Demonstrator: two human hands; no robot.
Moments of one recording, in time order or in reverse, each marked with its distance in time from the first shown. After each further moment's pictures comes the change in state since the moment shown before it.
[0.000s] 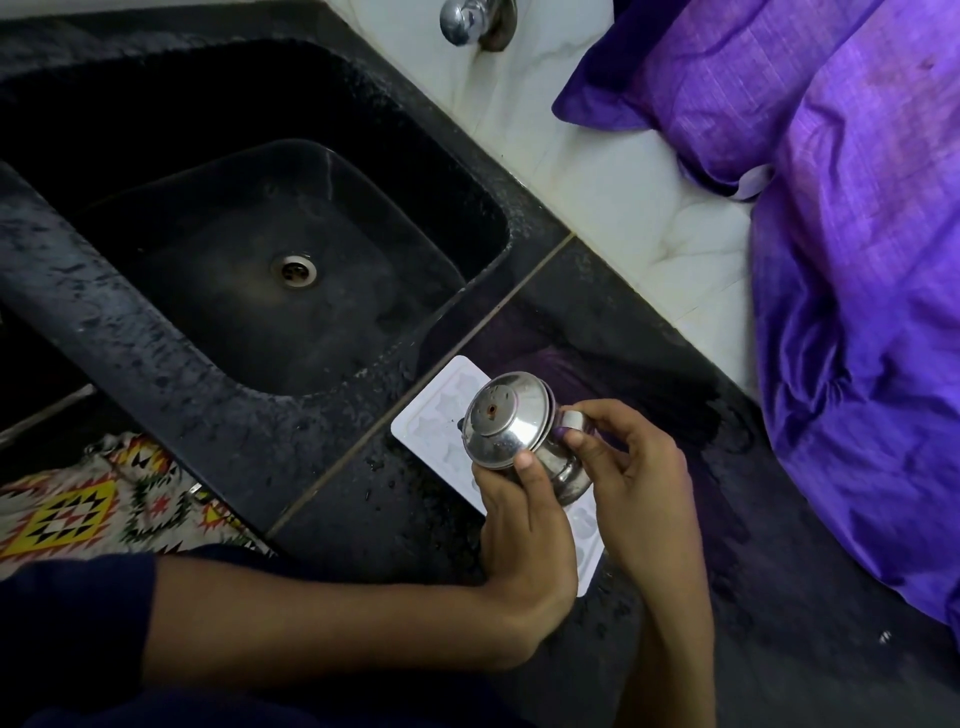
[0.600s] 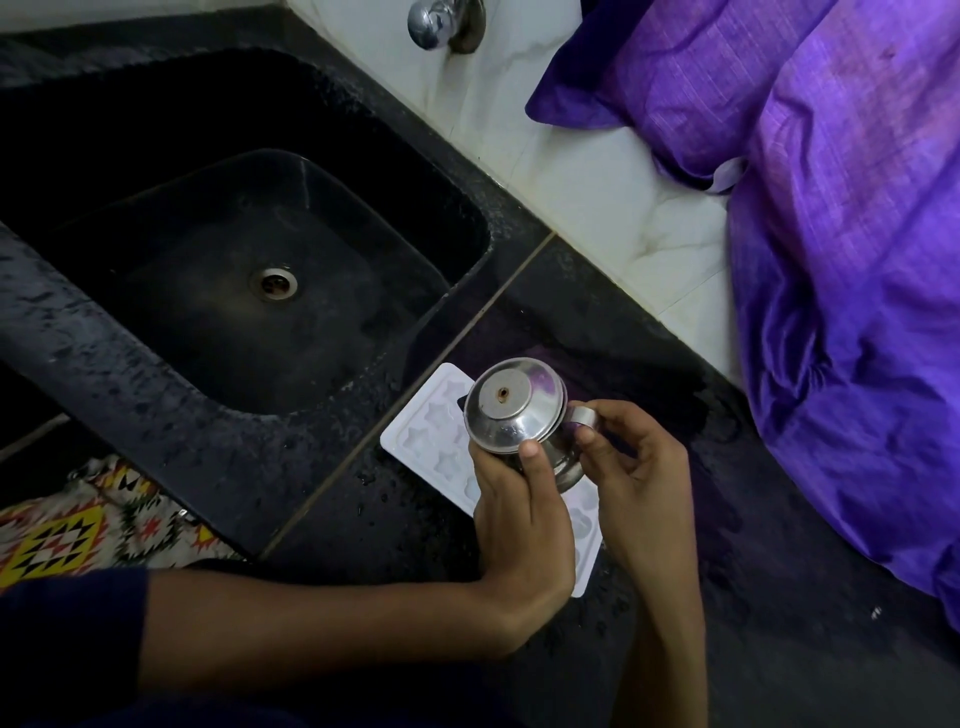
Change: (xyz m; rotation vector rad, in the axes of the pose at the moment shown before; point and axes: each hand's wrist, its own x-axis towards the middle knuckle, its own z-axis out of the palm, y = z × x) left_hand 0.006 0.008 -0.001 0.057 -0.075 0.162; right_hand 0.002 0.006 0.001 0.243 0.095 0.080
